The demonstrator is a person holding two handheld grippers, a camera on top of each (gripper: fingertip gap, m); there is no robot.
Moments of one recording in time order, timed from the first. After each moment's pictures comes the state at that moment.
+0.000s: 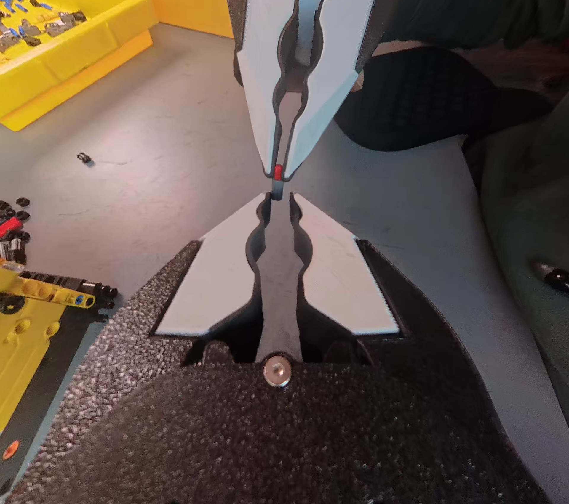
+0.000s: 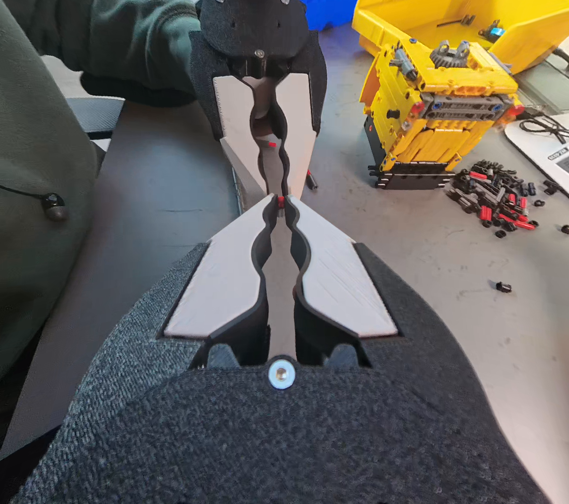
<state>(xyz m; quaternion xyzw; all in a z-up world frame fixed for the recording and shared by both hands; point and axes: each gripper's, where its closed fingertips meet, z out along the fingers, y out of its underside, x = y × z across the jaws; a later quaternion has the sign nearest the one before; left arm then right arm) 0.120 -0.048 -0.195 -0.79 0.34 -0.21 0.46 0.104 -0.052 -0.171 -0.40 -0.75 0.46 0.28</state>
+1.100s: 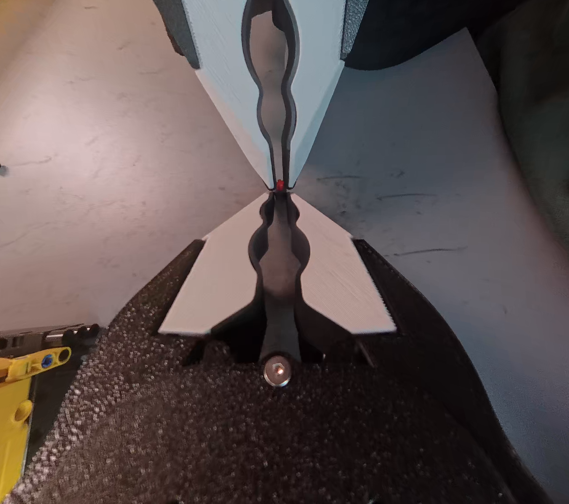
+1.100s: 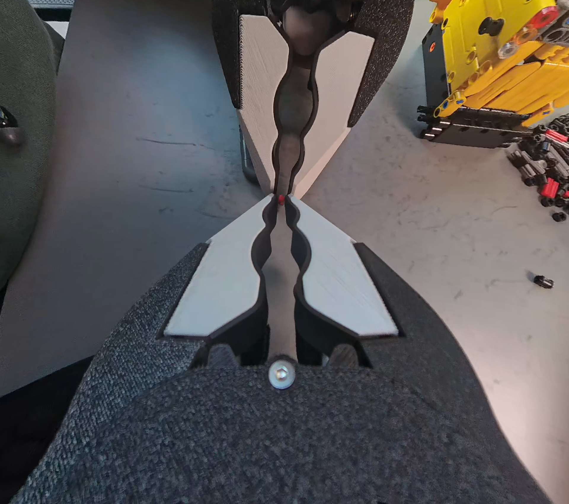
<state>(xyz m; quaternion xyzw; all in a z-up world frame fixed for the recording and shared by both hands) 0.122 -0.054 -0.242 -0.79 0.46 -0.20 0.35 0.112 -0.054 -0.224 -0.39 -0.83 0.34 0.21</state>
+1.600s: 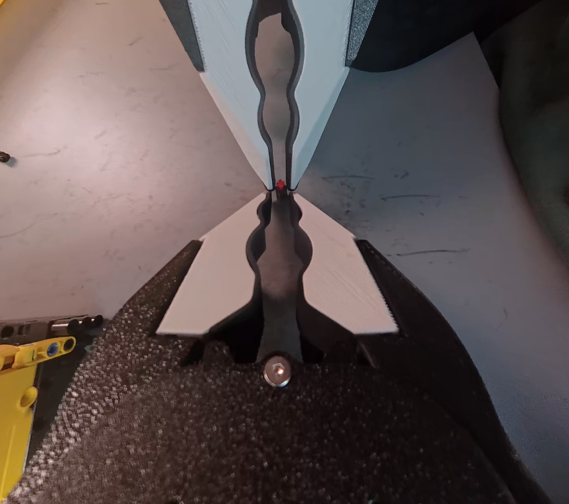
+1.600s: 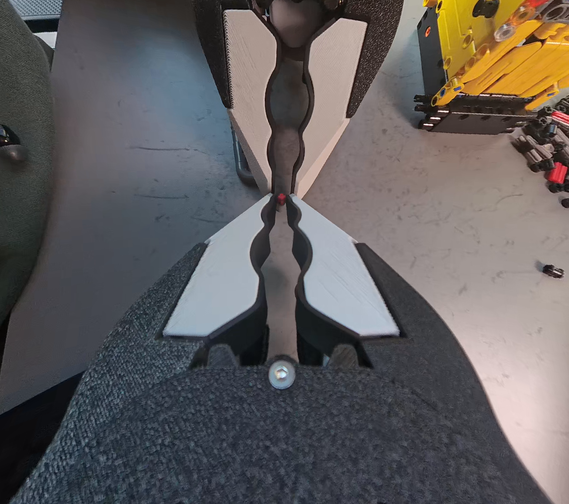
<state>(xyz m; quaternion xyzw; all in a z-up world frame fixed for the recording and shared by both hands) 0.119 -0.052 -0.241 -0.79 0.45 -0.19 0.35 0.109 -0.053 -0.226 -0.41 -0.82 0.34 0.20</state>
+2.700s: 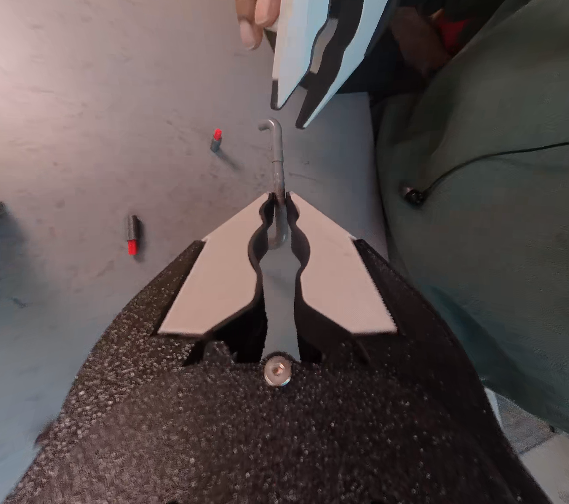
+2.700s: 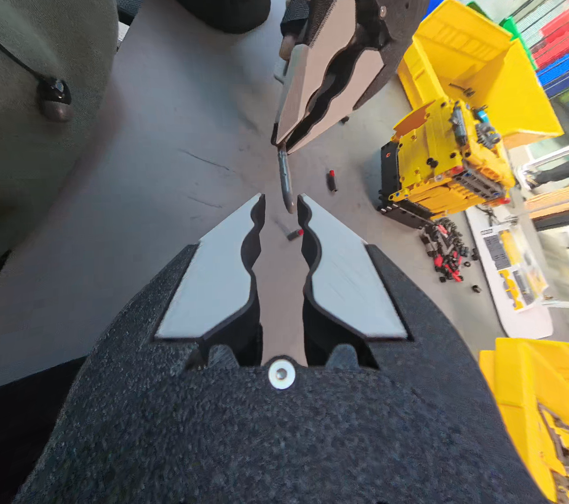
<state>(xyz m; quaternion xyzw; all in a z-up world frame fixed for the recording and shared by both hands) 0.104 -0.115 -0.201 -0.84 0.32 -0.33 0.29 0.132 -0.085 -0.184 -0.24 -0.84 0.33 0.37</state>
